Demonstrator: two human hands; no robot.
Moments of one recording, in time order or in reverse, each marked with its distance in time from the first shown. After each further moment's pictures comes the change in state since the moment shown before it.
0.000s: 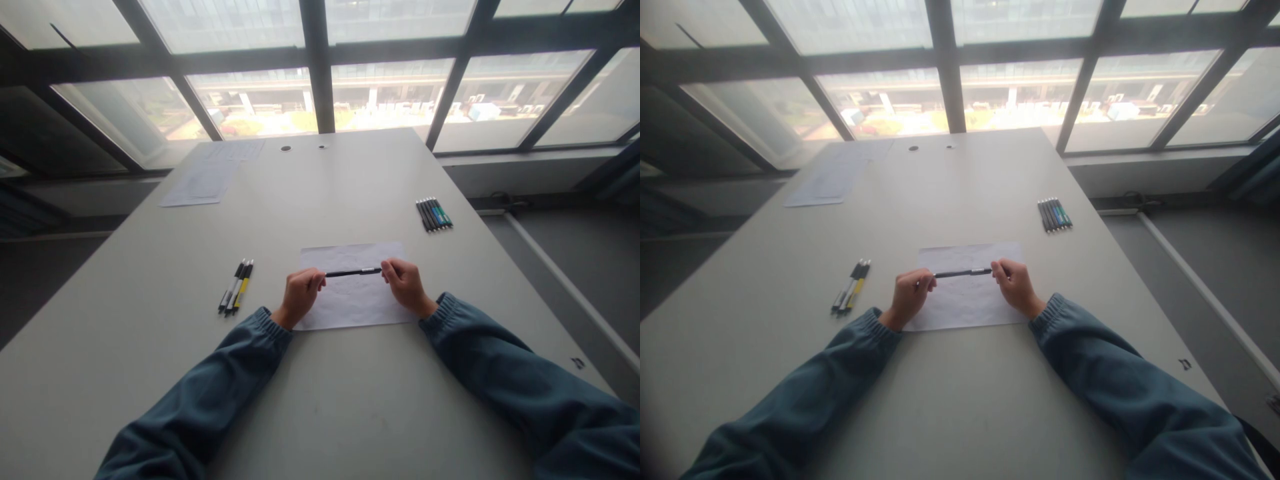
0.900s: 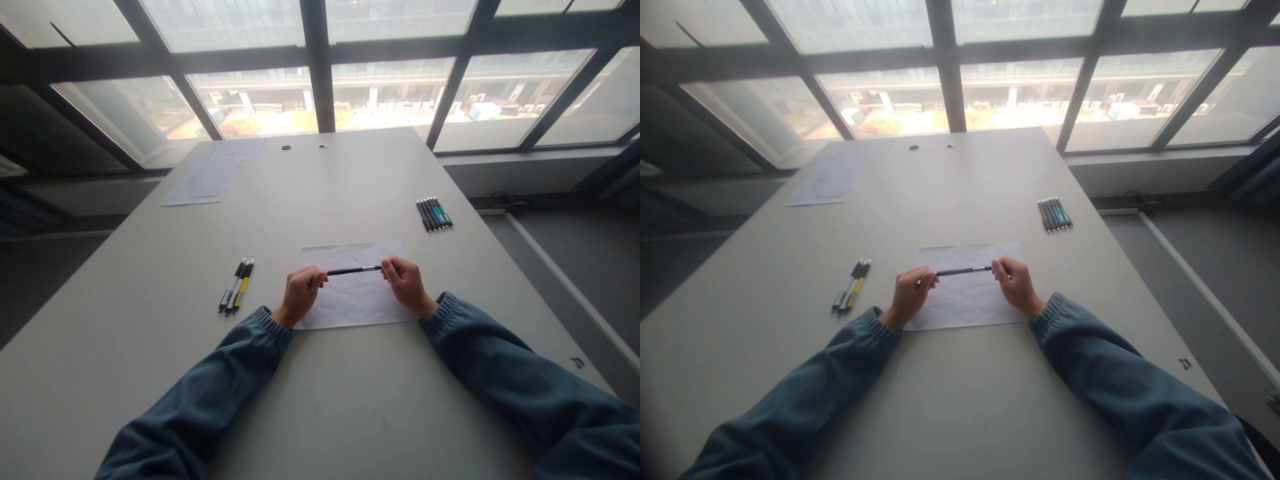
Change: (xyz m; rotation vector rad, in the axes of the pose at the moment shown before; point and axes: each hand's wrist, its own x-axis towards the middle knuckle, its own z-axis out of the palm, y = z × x) left_hand 0.001 0.001 0.001 -0.003 0.013 0.009; right_hand 0.001 -0.001 0.000 0.027 0.020 -0.006
